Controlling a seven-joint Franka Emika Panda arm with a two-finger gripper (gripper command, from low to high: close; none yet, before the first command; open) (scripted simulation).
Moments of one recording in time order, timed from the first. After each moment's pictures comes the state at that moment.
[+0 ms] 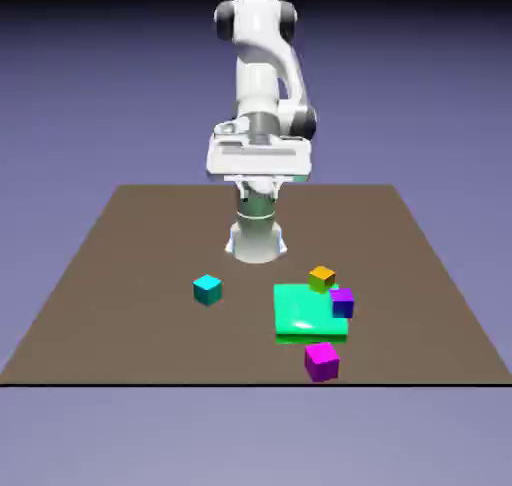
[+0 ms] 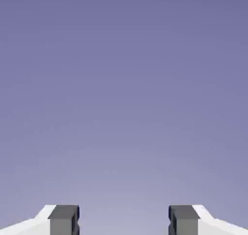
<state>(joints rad) -0.02 -0.54 0.01 -2.82 -0.05 3.00 0.71</state>
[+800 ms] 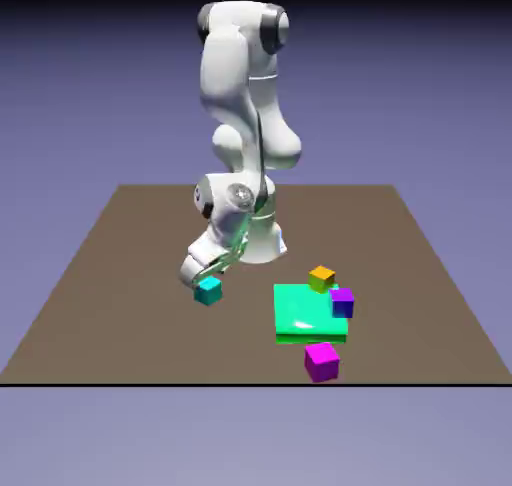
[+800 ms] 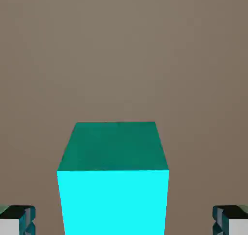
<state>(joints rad) -0.43 0.09 0.02 -2.90 -1.03 2.68 0.48</state>
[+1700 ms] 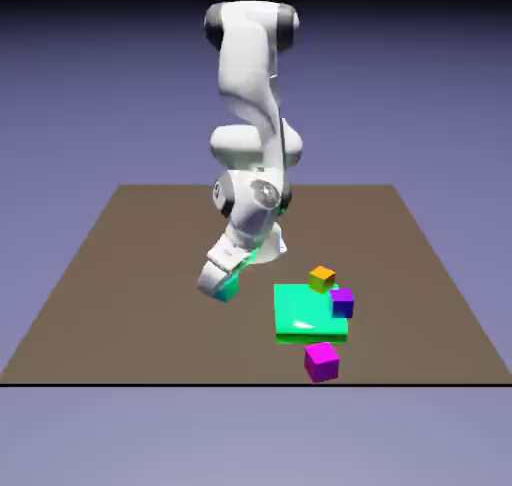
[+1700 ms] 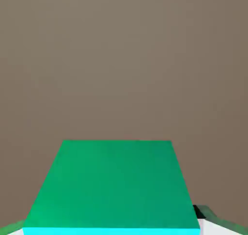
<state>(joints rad) -0.12 0.06 0.07 -2.63 -0.62 2.43 0.16</state>
